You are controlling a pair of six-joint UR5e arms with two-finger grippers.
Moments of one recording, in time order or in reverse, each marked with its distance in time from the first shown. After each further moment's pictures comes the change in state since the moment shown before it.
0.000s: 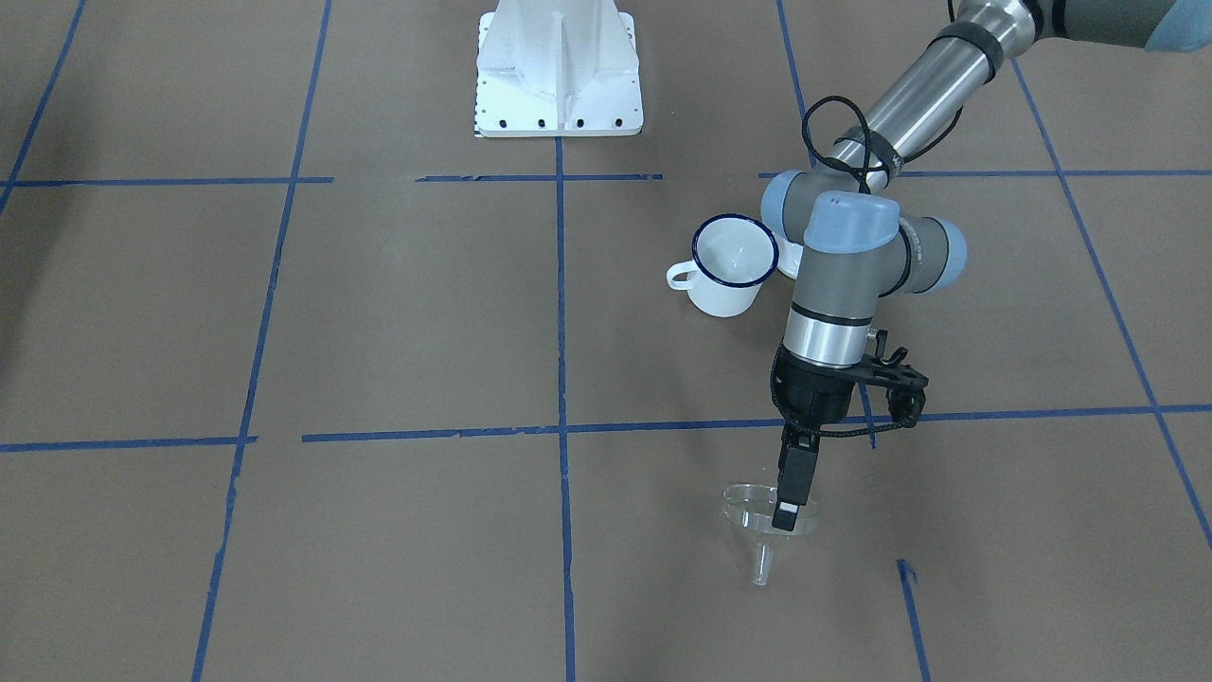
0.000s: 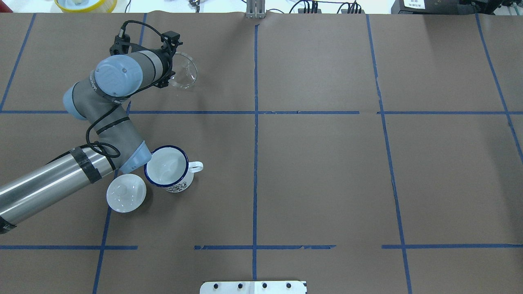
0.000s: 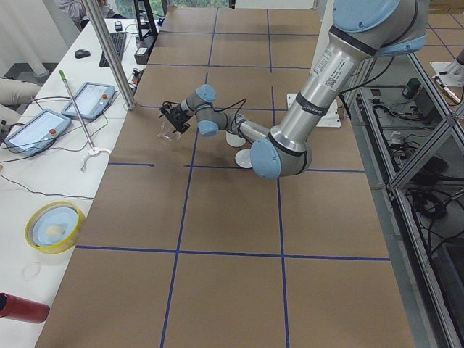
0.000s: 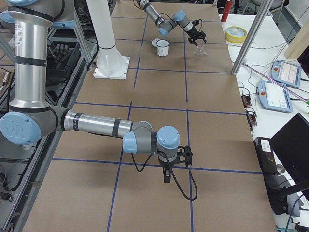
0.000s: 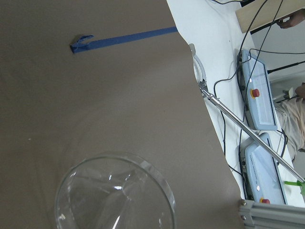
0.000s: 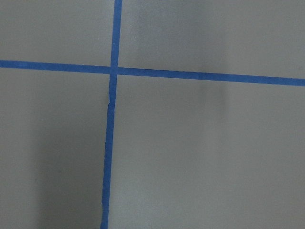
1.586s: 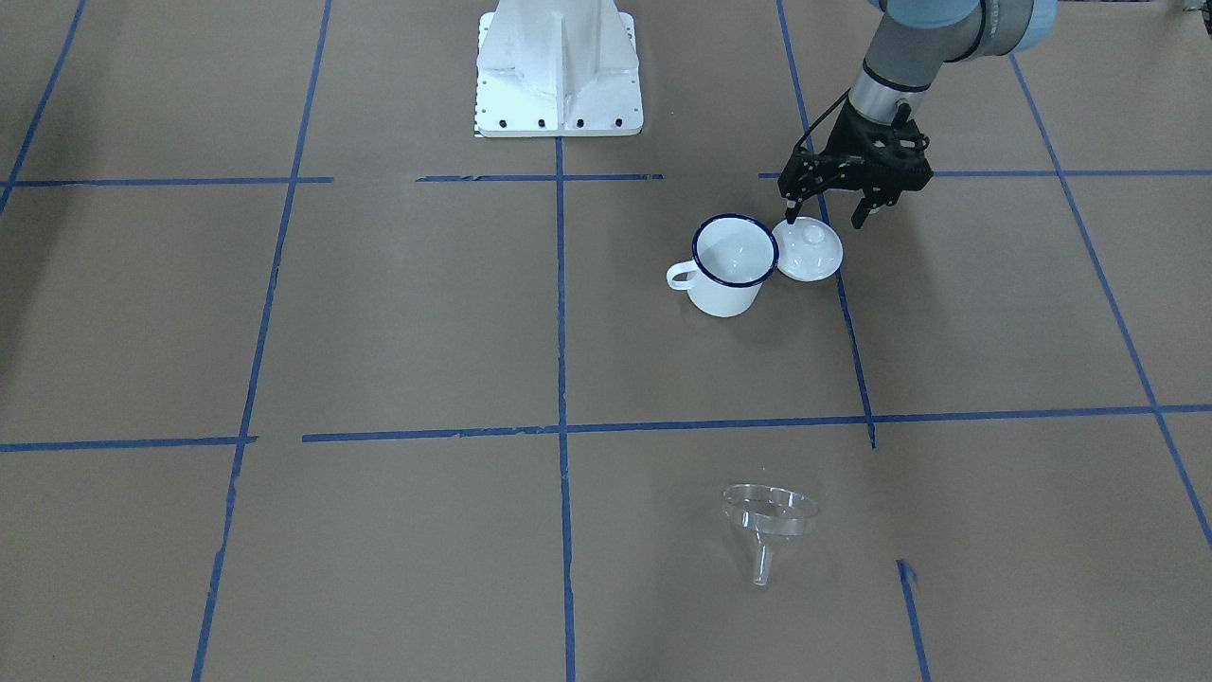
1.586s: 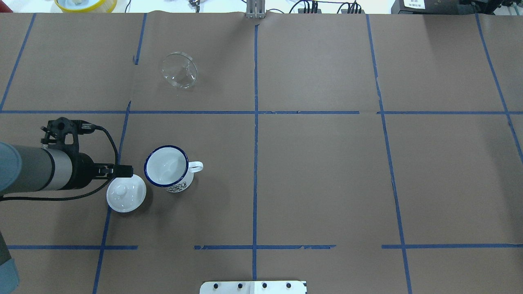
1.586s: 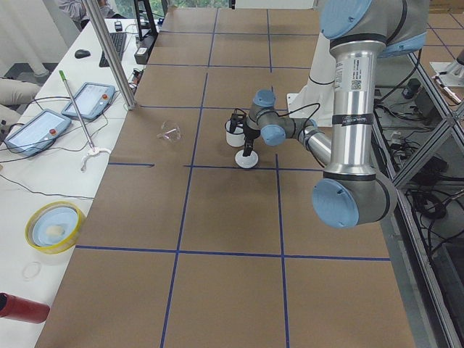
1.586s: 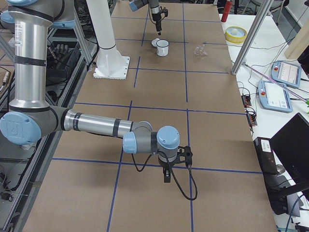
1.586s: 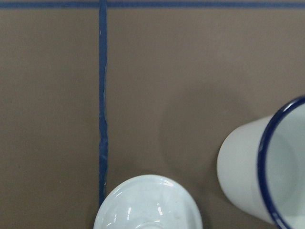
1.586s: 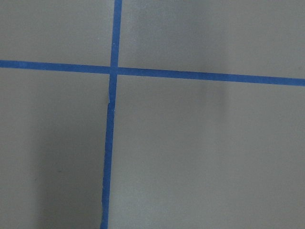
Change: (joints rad) left arm 0.159 0.666 -0.956 0.459 -0.333 1.017; right arm 0.000 0.000 0.000 0.000 0.000 0.000
